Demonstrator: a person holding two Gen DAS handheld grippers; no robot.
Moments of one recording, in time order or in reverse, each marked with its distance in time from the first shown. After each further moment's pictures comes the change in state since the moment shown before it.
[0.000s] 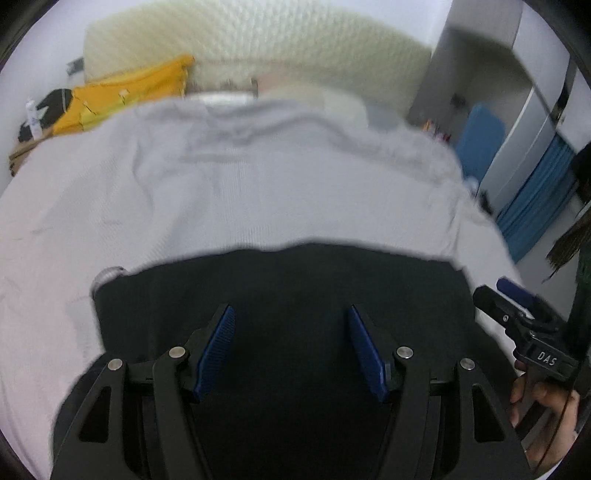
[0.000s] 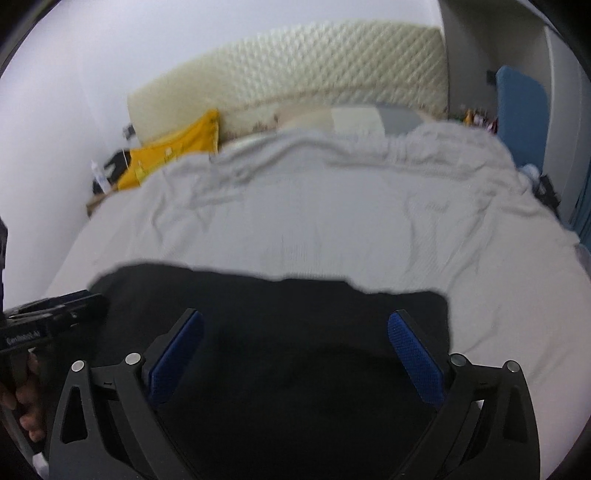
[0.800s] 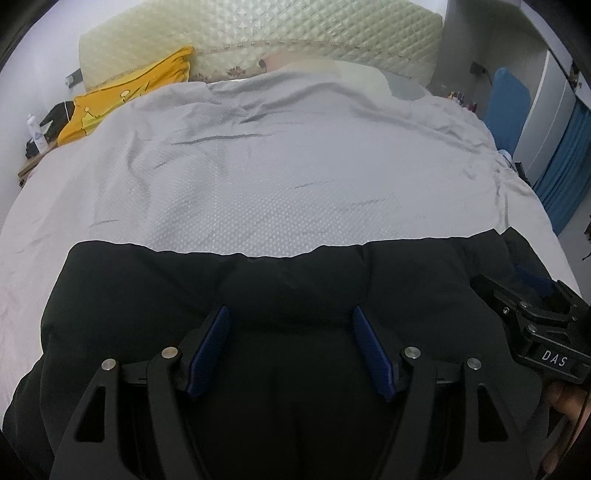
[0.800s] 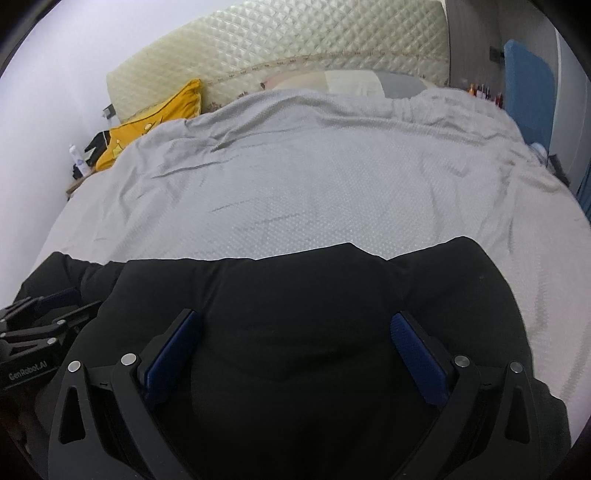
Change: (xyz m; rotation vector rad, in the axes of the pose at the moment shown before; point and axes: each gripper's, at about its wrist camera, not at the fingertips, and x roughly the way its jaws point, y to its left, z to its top) left arm 0.076 0.003 -0.008 0.060 0.001 0.134; right arm 0.073 -0.003 -0.019 0.002 0.038 -0.050
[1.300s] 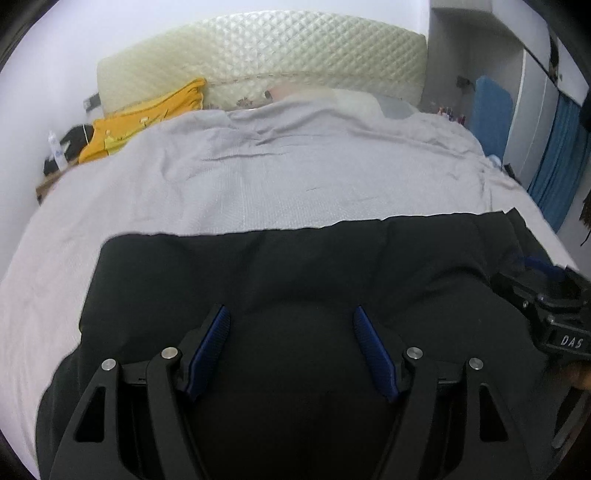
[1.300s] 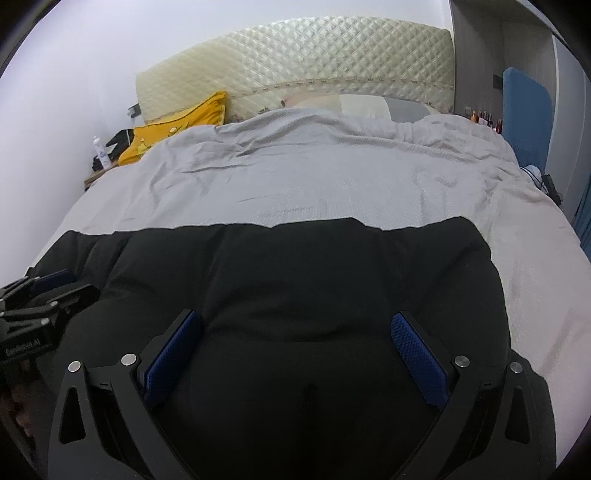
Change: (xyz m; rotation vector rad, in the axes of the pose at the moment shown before) left arm -0.065 0.013 -0.069 0.025 -0.129 0.018; right arm -0.056 0.013 -0.052 -0.066 -0.080 0.022
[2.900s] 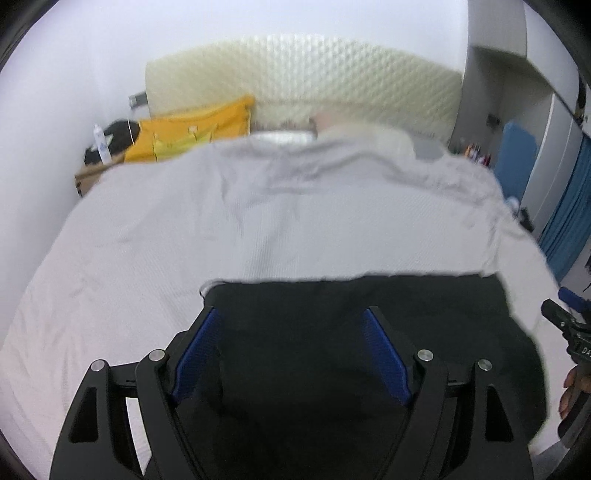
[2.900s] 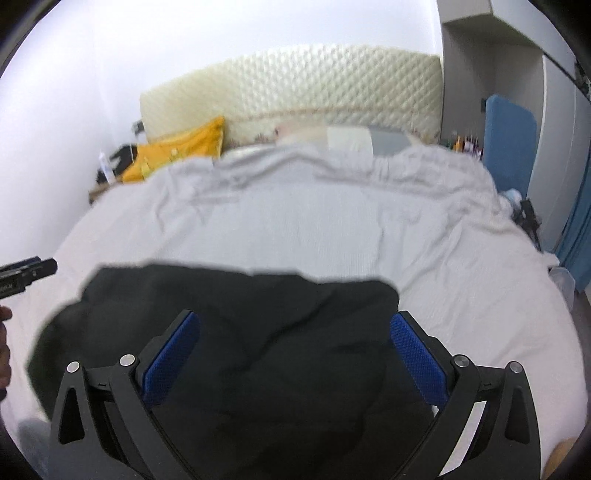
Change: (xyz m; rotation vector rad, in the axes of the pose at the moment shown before) left arm -0.124 0.034 0.050 -0.106 -0.052 0.093; right arm -0.114 -0.026 0.047 -0.017 -0.067 -0.016
